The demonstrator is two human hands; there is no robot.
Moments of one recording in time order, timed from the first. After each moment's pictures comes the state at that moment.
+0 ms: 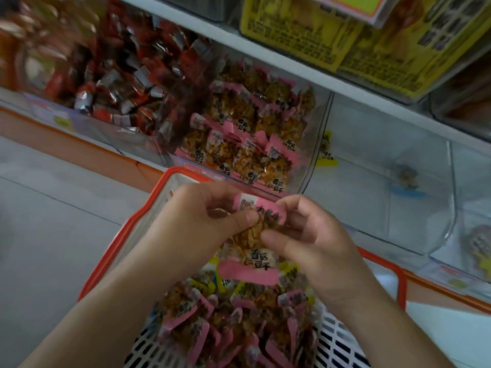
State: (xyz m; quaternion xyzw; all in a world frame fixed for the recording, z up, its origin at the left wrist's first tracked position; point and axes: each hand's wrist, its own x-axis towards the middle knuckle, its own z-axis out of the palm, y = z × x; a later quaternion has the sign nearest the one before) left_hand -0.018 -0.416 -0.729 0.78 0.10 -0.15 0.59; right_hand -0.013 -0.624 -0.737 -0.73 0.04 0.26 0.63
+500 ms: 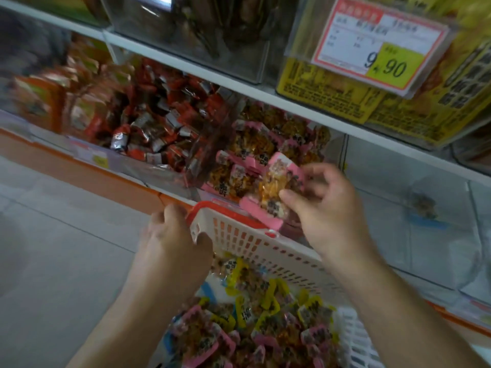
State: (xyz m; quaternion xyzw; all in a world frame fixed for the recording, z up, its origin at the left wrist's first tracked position) left_hand -0.012 -0.364 -0.748 0.90 0.27 -0.11 0.32; right_hand 0.064 -0.563 -0.723 -0.82 0.08 0.06 0.57
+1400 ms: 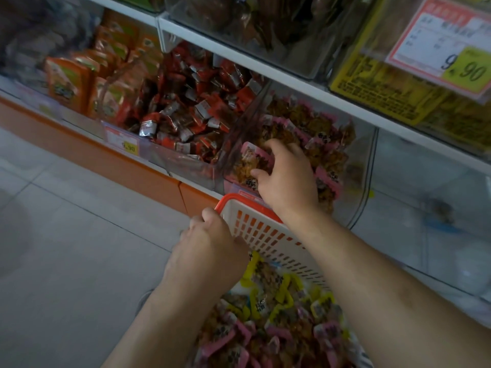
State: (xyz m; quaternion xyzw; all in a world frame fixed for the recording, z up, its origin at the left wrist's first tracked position) left_hand -0.013 -0.360 -0.745 0.89 0.25 -0.20 0.32; right_hand 0.114 -0.473 -0.763 -0.97 -0.08 0.04 0.24
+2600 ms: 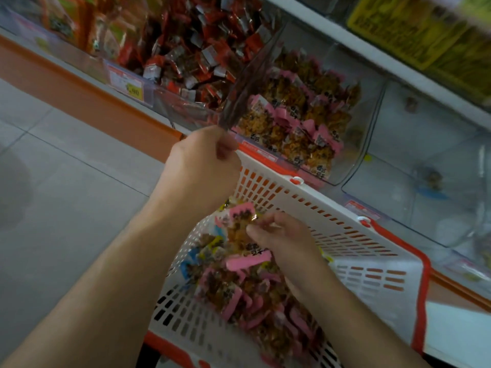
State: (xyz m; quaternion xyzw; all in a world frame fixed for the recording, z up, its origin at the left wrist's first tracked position) left_hand -0.020 -0.333 -0.725 0.89 0.20 -0.02 0.40; right_hand -0.056 -0.519 -0.783 -0.76 0.16 0.32 0.54
